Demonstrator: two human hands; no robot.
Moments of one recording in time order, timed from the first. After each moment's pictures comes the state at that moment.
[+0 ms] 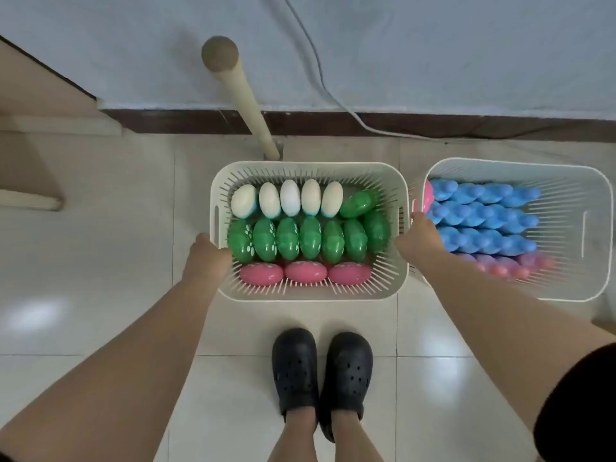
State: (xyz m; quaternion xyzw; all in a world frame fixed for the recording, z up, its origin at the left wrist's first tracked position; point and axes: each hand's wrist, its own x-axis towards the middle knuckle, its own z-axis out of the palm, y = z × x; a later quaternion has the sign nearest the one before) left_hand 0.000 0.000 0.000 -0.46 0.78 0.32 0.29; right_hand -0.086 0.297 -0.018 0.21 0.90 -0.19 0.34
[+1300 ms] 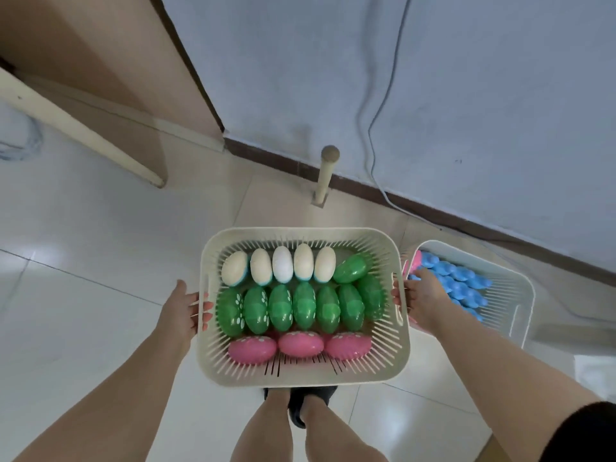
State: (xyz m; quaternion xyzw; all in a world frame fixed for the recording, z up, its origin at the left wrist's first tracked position) left_hand 0.151 -0.058 0.191 -0.68 0.38 0.63 0.09; right_hand -0.060 0.260 0.181 0.40 0.66 -0.49 0.42
